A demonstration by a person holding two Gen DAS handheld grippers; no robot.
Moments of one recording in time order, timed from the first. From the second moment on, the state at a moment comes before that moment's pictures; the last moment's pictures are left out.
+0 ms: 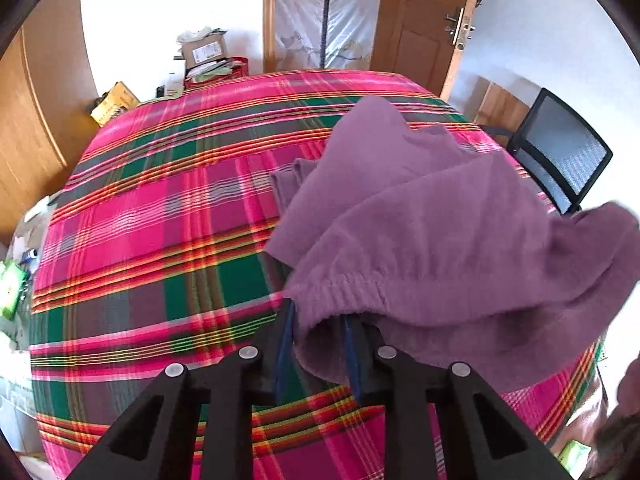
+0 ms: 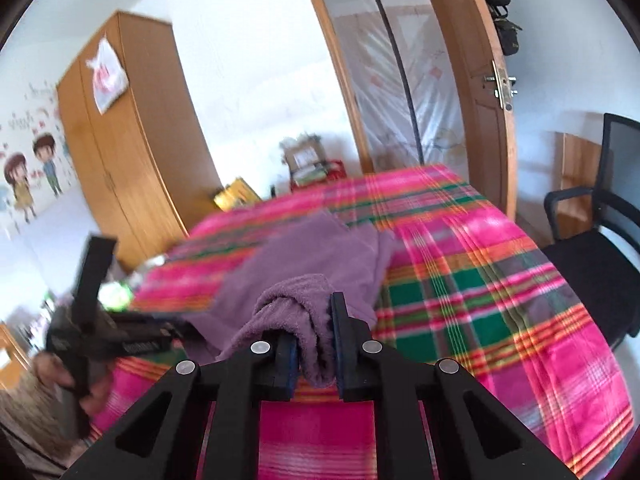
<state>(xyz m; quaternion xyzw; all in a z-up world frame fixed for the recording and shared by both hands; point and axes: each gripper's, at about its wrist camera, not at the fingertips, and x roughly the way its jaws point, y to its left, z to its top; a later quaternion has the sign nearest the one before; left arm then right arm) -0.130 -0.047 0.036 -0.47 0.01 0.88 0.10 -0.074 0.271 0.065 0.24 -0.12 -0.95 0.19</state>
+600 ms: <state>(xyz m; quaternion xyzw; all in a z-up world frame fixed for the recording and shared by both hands) -0.104 -0.080 0.076 -0.42 -0.06 0.90 0.13 -0.093 0.213 0.149 0.16 -0.12 -0.93 0.32</state>
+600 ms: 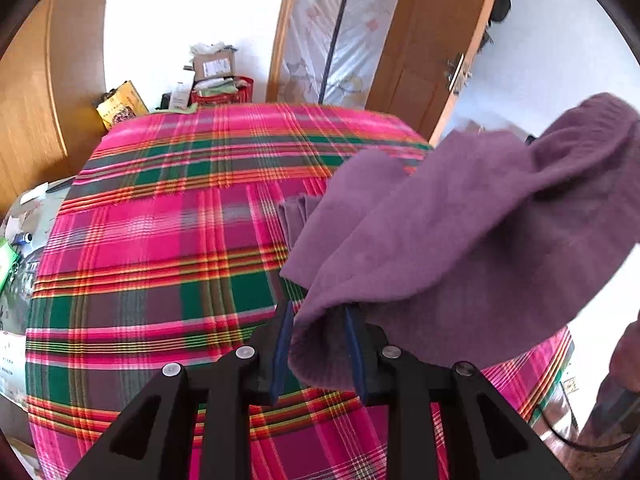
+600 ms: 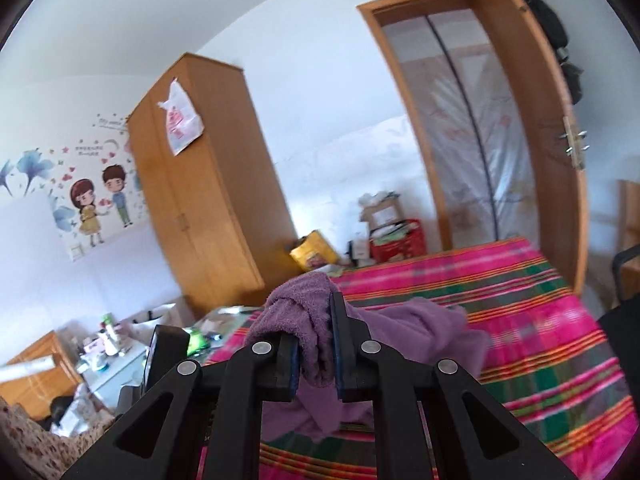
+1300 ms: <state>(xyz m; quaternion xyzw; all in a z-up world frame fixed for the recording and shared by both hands) -0.091 -0.094 0.116 -0.36 -0.07 0.91 0.17 -0.171 0.132 0.113 0.27 -0.15 -0.86 0.40</state>
